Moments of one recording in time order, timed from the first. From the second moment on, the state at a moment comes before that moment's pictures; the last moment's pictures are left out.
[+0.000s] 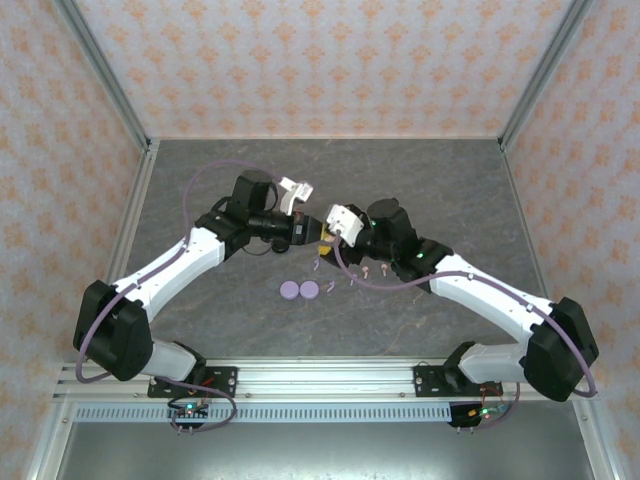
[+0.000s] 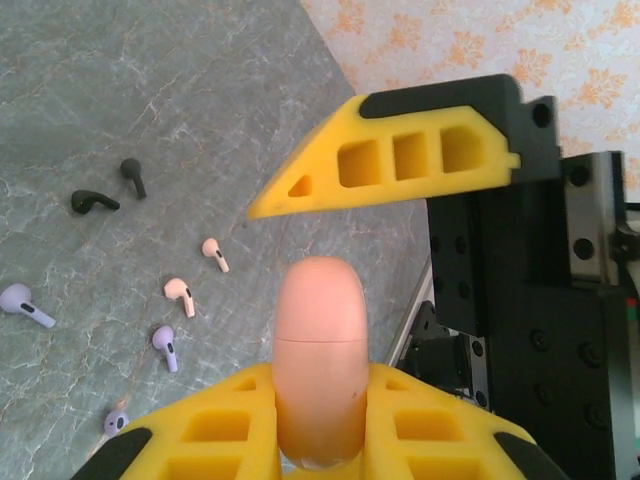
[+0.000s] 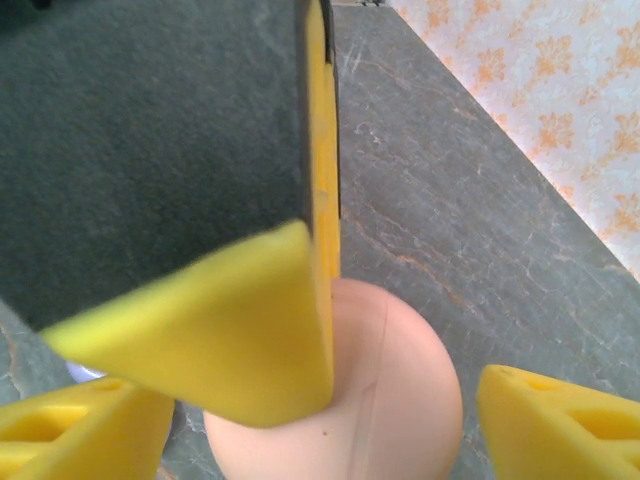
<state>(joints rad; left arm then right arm) -0.45 1.41 1.06 -0.27 0.77 -0.43 0.71 1.25 0.89 -0.14 -0.22 -0.41</state>
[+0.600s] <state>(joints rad) -0.52 1.13 0.69 0.42 0.46 -0.41 0.43 1.11 0.76 0.22 -0.68 0.28</state>
